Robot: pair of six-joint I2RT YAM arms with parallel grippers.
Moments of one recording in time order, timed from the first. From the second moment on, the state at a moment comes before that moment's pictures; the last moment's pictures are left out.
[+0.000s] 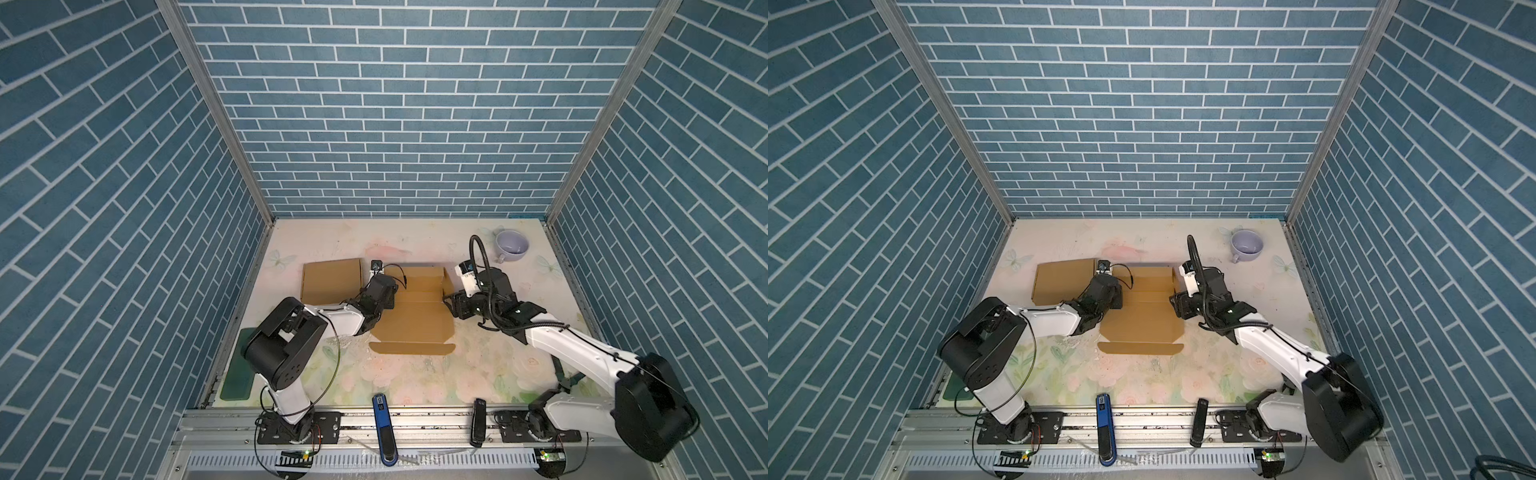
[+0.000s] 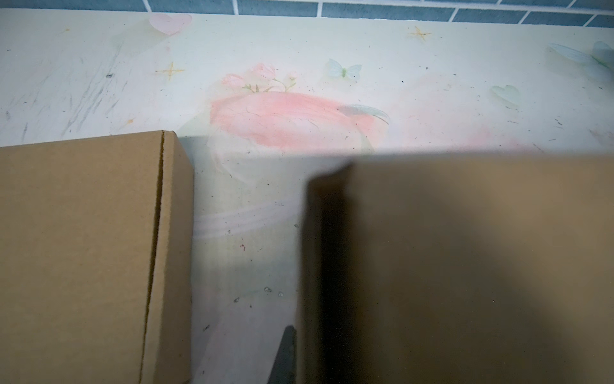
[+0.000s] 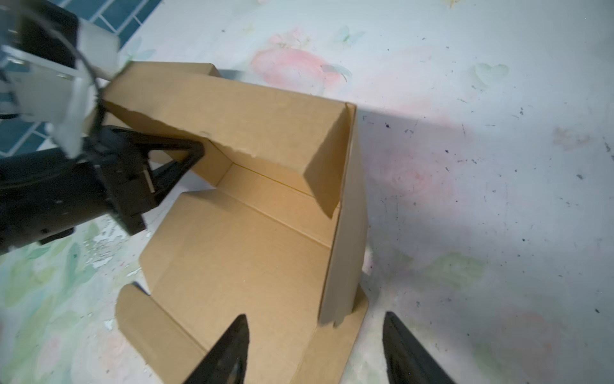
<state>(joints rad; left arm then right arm) -0.64 1.72 0.78 0.25 -0.38 -0.43 0.59 1.20 0.71 -0.17 -0.15 0.20</state>
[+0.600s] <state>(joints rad) -0.64 1.72 0.78 0.24 -0.38 -0.43 0.45 1.13 0.70 -0.33 -0.01 0.21</state>
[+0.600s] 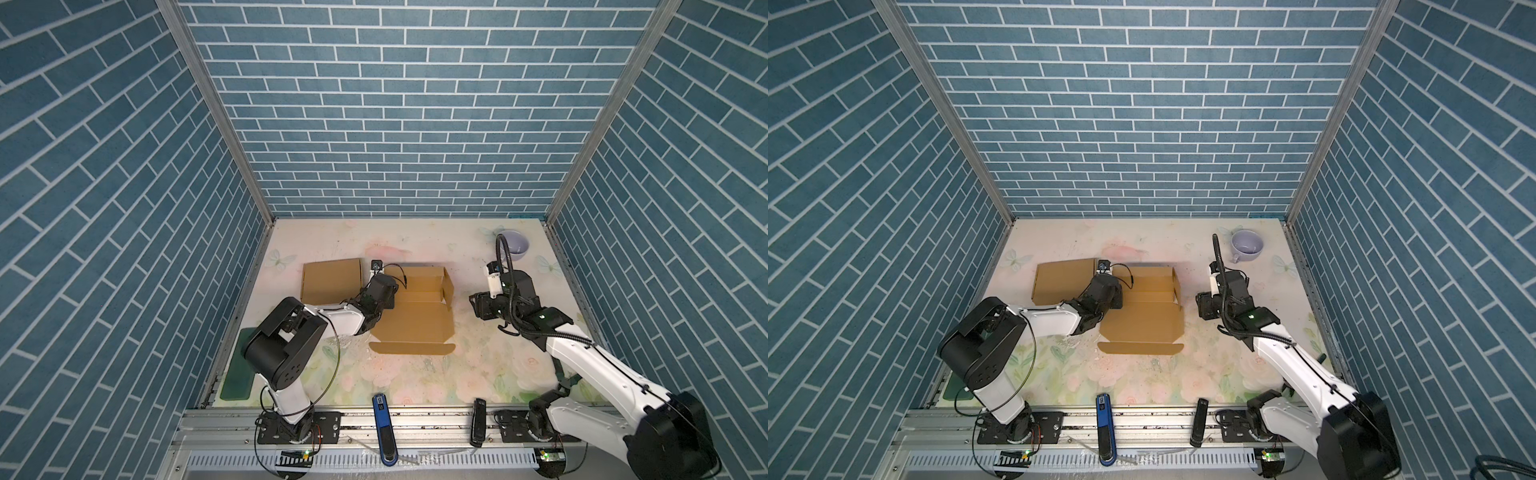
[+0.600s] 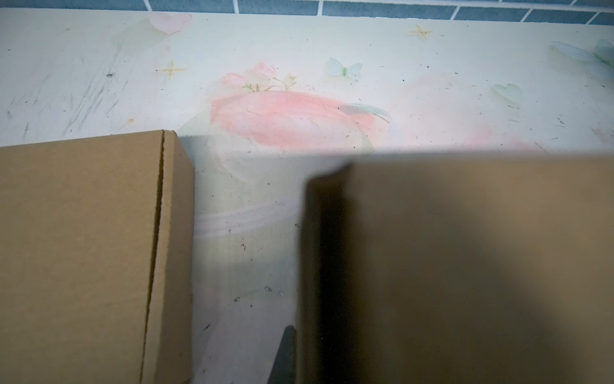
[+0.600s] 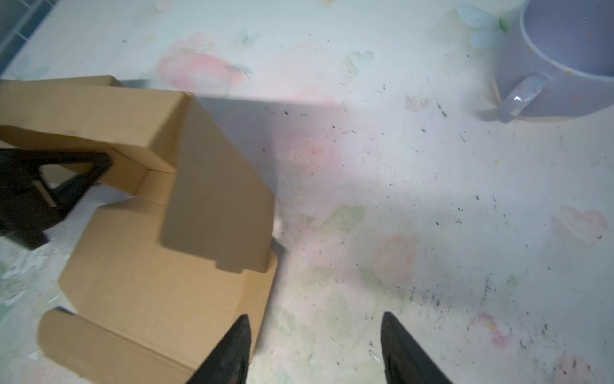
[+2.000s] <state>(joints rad) -0.65 1.72 0.81 0.18 -0.37 -0.40 0.50 1.59 0.85 0.01 -0.27 0.02</state>
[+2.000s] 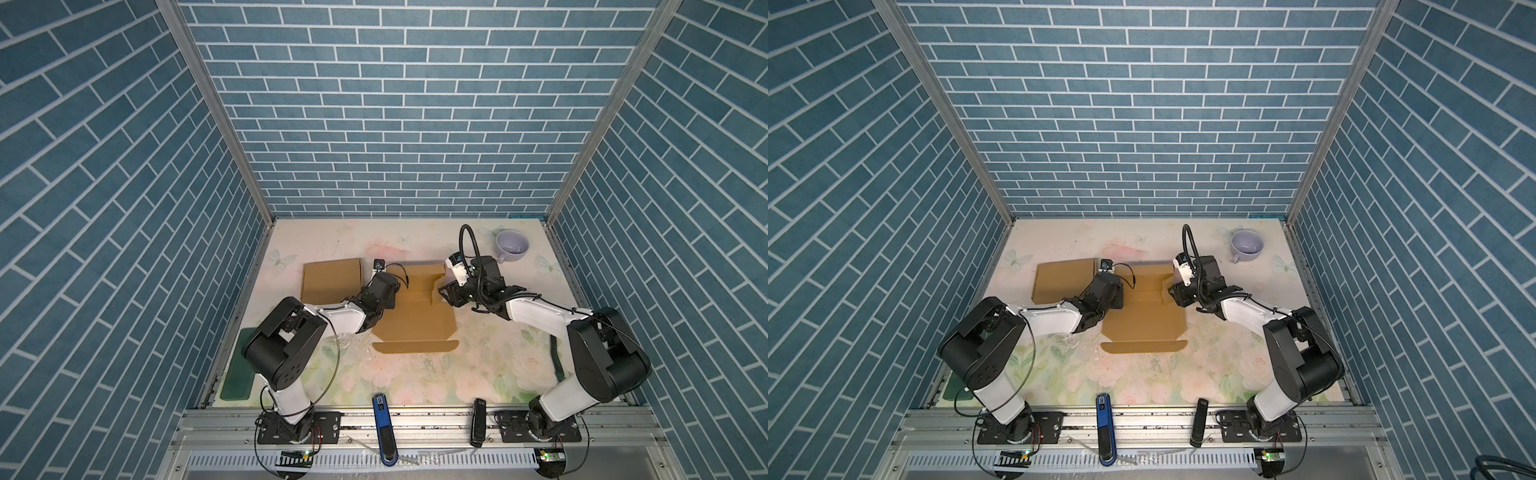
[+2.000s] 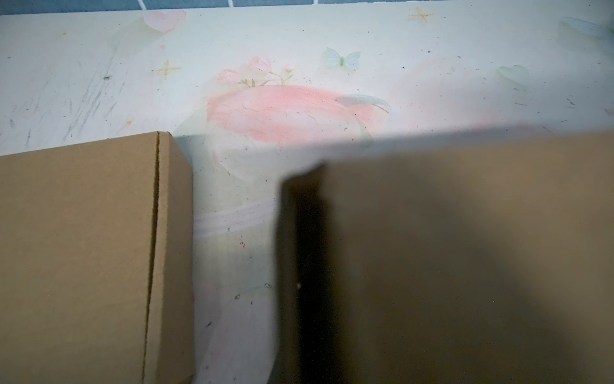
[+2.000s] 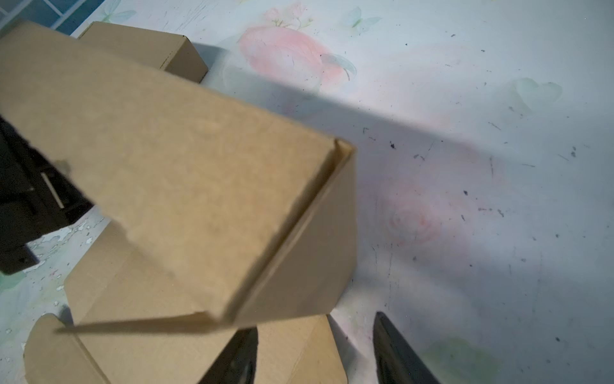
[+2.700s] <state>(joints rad) -0.64 1.73 0.82 0.19 -0.34 -0.35 0.50 1.74 0.93 0.16 -0.23 0.01</state>
